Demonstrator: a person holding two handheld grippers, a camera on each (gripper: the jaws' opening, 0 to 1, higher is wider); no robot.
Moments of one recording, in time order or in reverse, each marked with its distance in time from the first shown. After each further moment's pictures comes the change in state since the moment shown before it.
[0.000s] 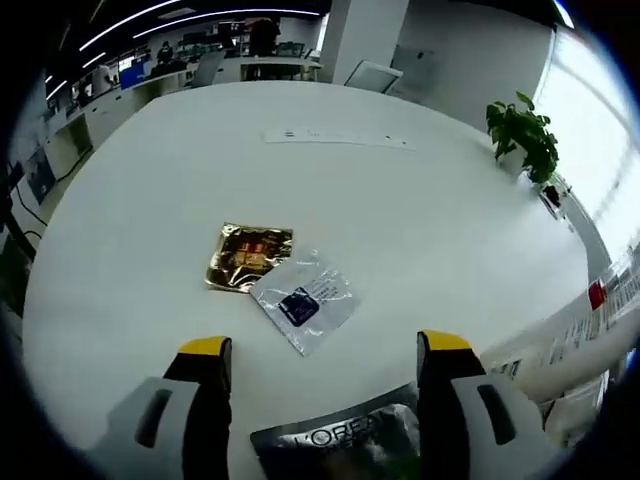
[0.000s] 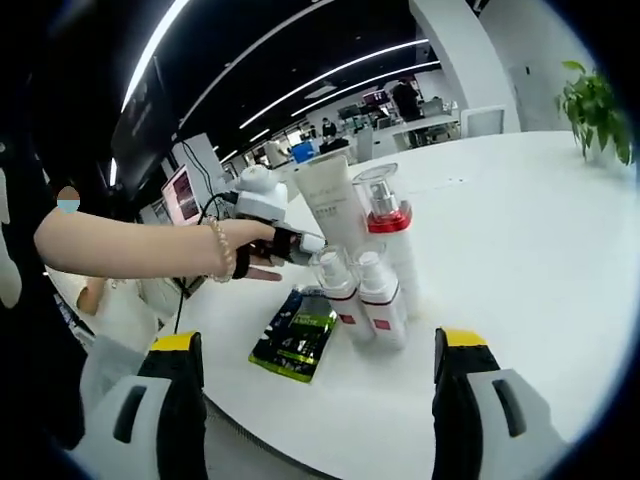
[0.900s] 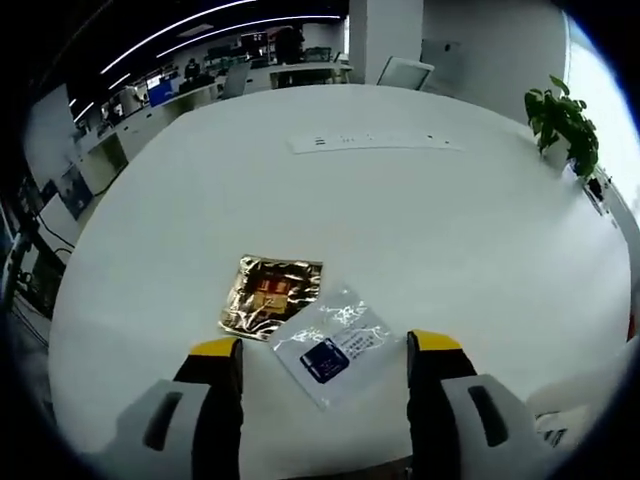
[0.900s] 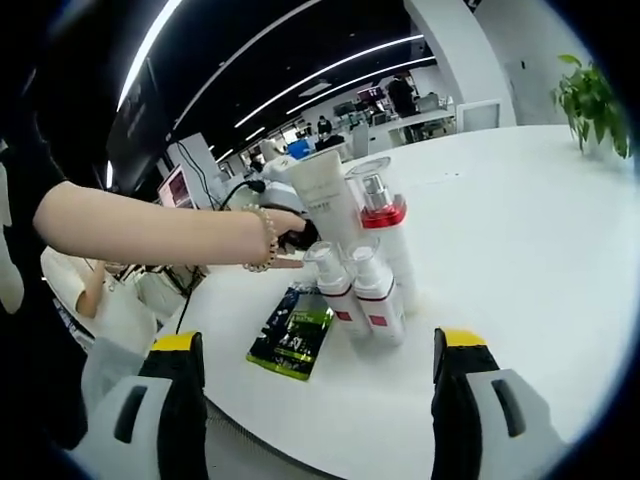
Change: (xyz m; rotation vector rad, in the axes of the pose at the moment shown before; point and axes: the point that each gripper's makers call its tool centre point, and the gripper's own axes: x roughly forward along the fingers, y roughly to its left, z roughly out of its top) left arm 0.022 0.021 0.020 0.046 -0.022 0.203; right arm 0.001 -0.004 -0.002 0.021 0.010 -0.011
